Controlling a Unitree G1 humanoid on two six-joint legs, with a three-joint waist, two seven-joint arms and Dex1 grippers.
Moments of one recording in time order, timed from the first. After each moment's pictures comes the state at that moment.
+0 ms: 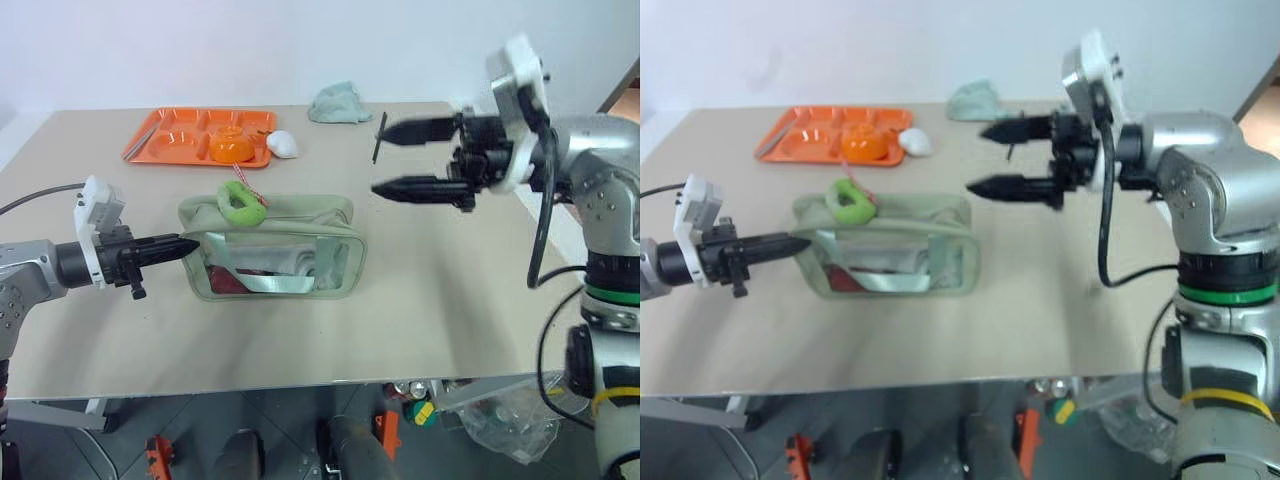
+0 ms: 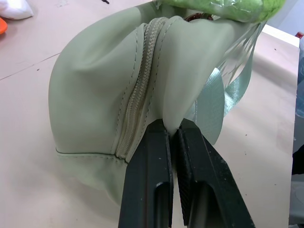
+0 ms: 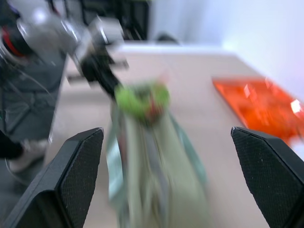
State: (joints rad) left arm -0.37 0.92 0.28 -0.11 -0.74 0.78 -1.08; right arm -1.08 -0.68 0.00 -0.09 0.61 0.83 1.19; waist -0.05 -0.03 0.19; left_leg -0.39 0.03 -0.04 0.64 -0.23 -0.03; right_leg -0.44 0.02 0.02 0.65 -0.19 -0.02
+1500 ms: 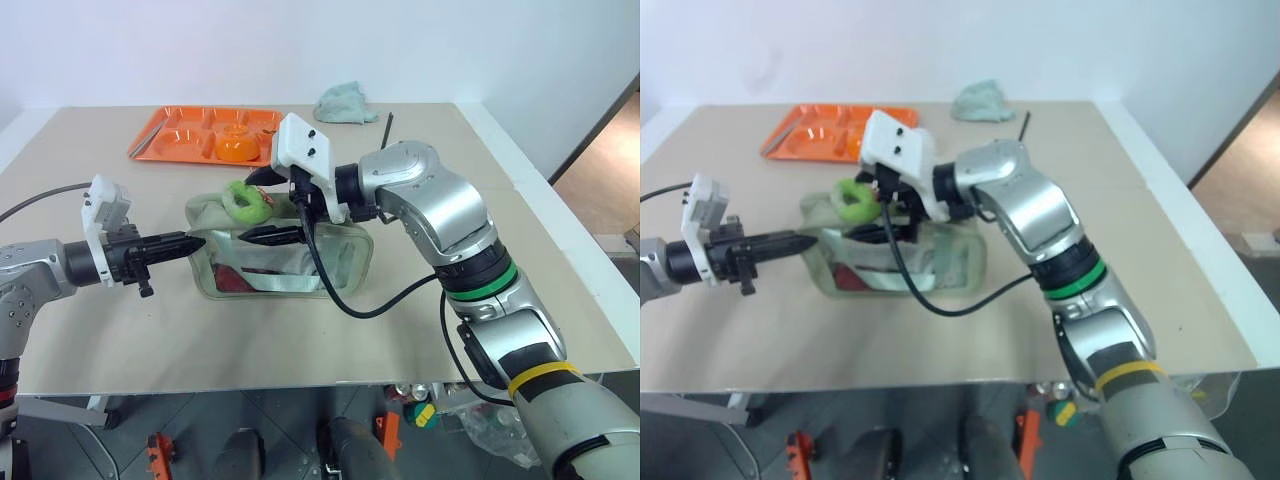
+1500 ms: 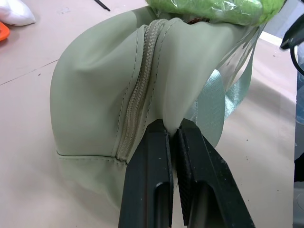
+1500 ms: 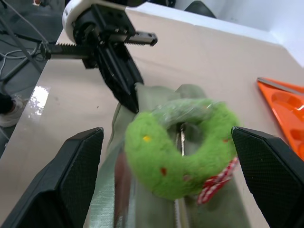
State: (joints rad) left arm -0.37 0.89 0.27 -0.10 -0.74 0.76 -1.07; right arm -1.16 -0.35 0.37 0.05 0.27 0.65 1.03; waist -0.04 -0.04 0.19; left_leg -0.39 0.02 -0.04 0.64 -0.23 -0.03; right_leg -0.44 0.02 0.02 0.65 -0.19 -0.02
